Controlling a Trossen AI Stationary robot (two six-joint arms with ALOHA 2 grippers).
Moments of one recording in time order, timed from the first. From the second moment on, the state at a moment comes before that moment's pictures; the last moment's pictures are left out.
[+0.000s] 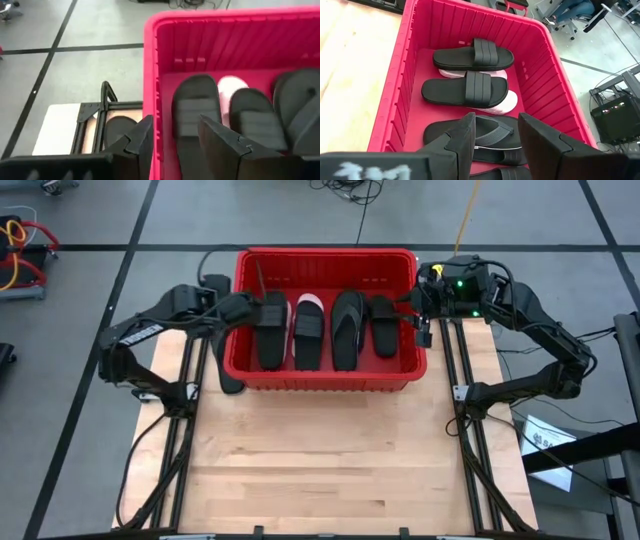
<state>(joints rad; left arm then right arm) 0.27 1.44 1.79 -1.57 -0.80 -1.12 -0.46 1.20 1.63 -0.99 -0.08 -0.51</state>
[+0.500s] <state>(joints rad) 0.46 1.19 1.48 -1.57 -0.67 -1.22 -0.46 1.20 1.63 -0.99 -0.08 -0.55</state>
